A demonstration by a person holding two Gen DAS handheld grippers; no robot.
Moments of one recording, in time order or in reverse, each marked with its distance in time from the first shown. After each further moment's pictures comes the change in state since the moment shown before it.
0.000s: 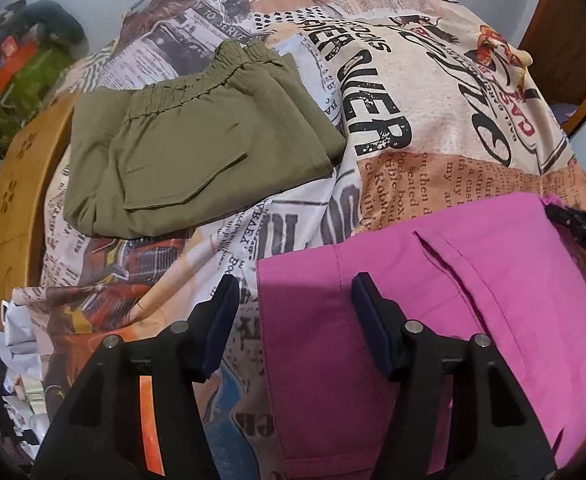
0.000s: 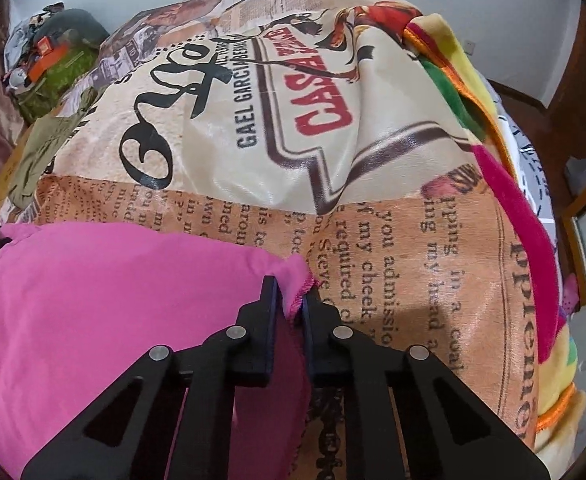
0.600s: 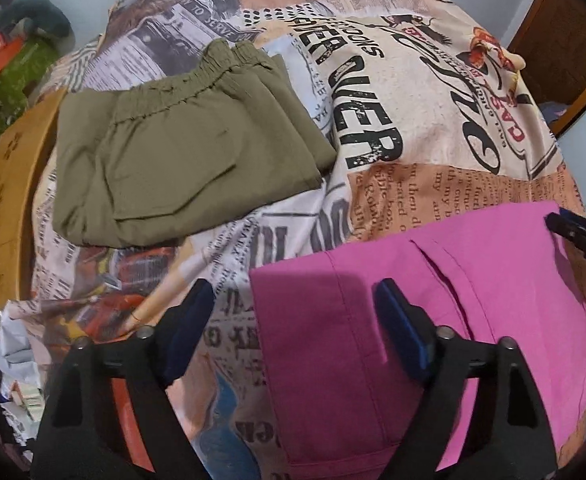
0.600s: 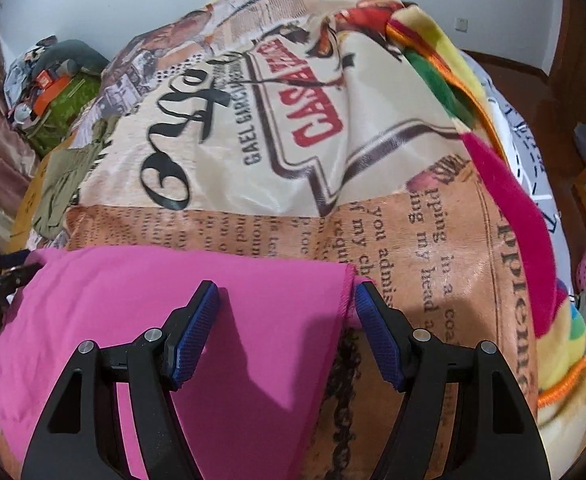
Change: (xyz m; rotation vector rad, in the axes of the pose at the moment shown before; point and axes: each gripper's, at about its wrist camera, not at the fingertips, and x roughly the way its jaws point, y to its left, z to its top) left arm -0.003 0.005 0.013 -0.011 0.037 -0.082; right arm -0.010 -0.010 0.008 0.116 0.009 0.103
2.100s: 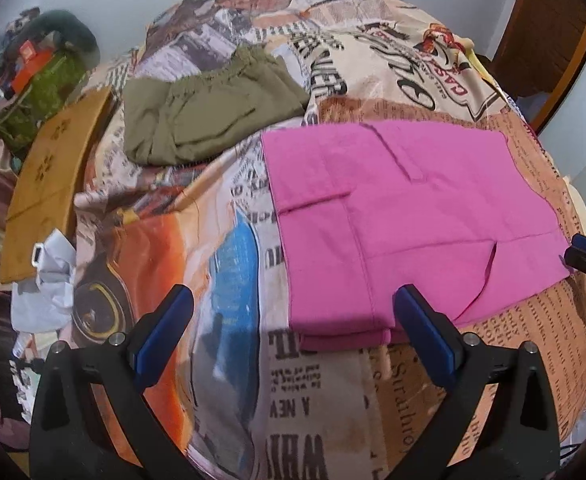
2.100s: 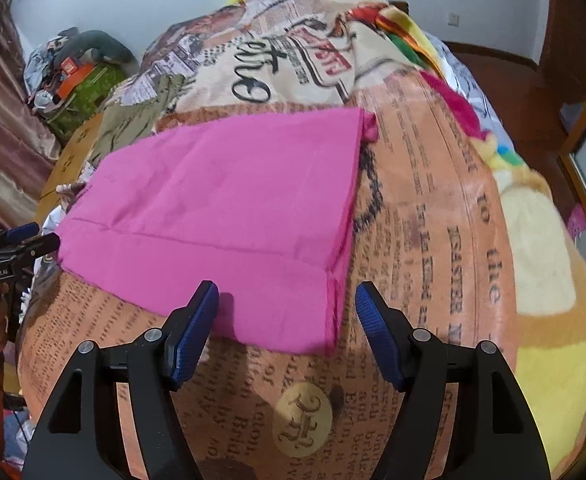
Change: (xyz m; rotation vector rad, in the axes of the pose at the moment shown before) left arm -0.103 -0.023 -0.121 0.037 -0.089 0.076; right arm -0.111 0.056 -0.127 0.006 -0.004 0.007
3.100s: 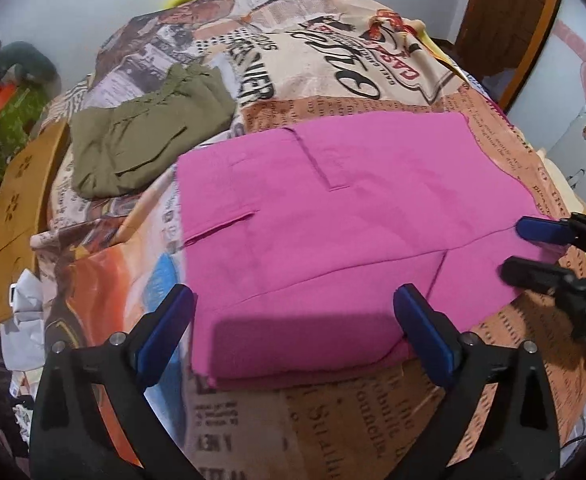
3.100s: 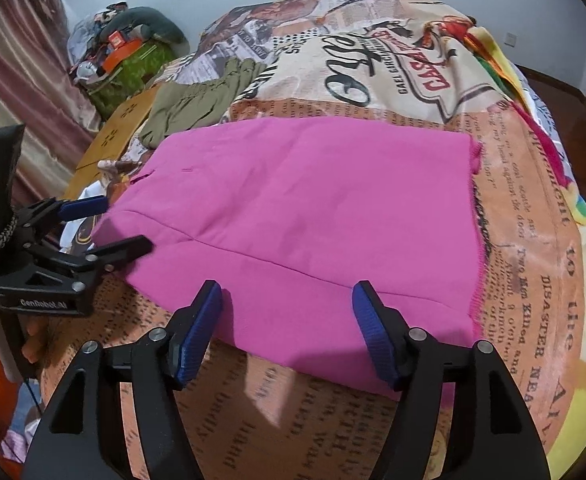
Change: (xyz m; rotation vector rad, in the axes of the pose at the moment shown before) left arm 0.017 -0.042 0.006 0.107 -0.010 -0.073; right arm 0.029 0.061 0.009 -0.114 0.021 0.114
